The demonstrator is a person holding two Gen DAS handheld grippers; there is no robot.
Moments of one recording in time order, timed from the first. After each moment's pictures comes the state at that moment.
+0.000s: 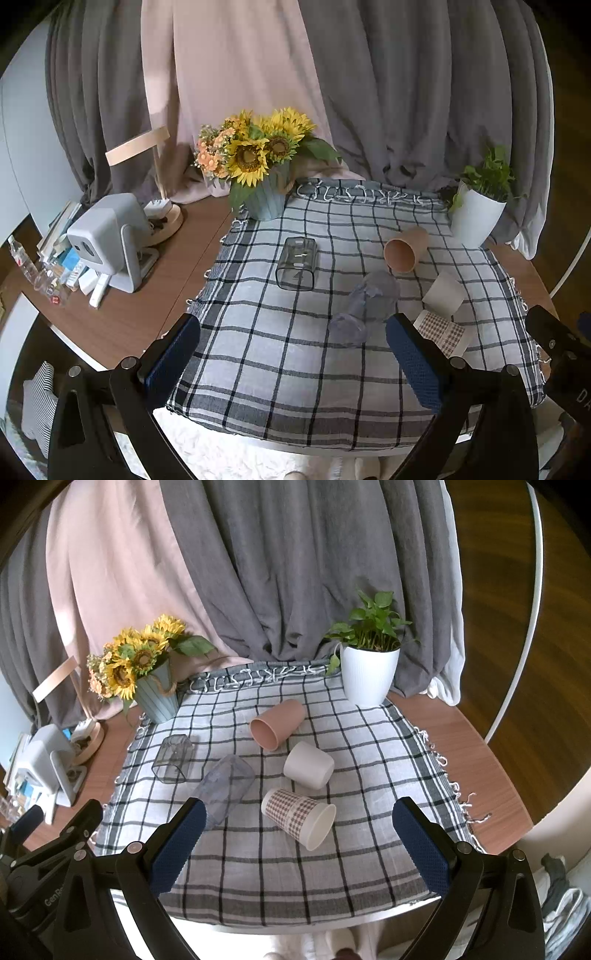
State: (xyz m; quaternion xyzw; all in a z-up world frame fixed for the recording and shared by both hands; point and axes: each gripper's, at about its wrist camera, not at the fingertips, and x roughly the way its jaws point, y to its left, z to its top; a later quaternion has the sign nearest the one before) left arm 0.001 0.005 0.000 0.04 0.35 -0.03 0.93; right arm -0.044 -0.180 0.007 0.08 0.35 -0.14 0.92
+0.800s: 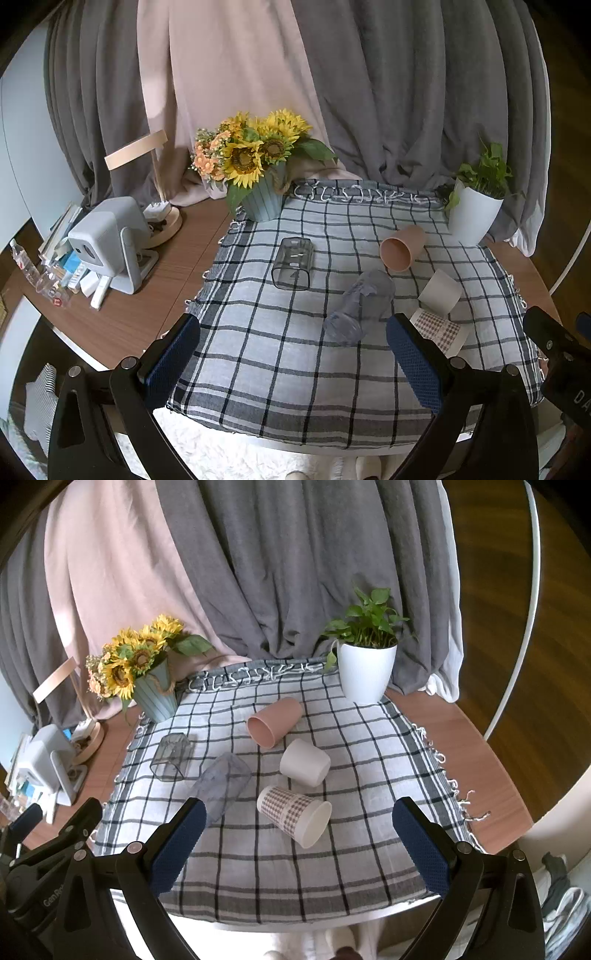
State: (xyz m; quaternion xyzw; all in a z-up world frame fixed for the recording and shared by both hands) left arm 0.002 0.005 0.001 0.04 0.36 -0.03 0.93; right arm -0.044 -0.183 0.008 0.08 0.35 -0.14 0.92
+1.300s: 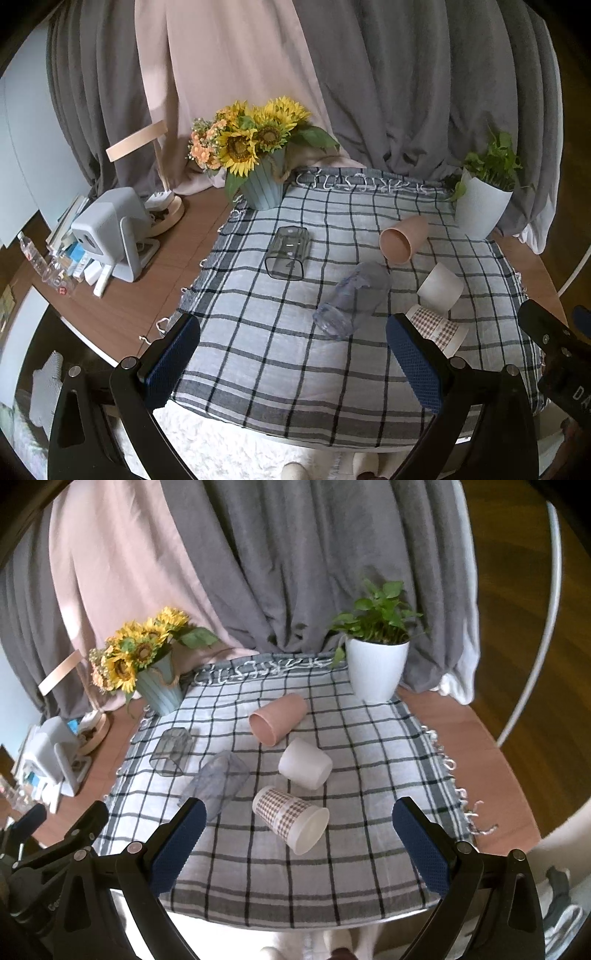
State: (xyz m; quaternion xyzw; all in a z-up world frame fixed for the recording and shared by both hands) left arm 0.003 -0.025 -0.008 0.04 0.38 0.00 0.92; right arm -0.032 -0.209 -0.004 0.08 0.36 -0.10 0.92
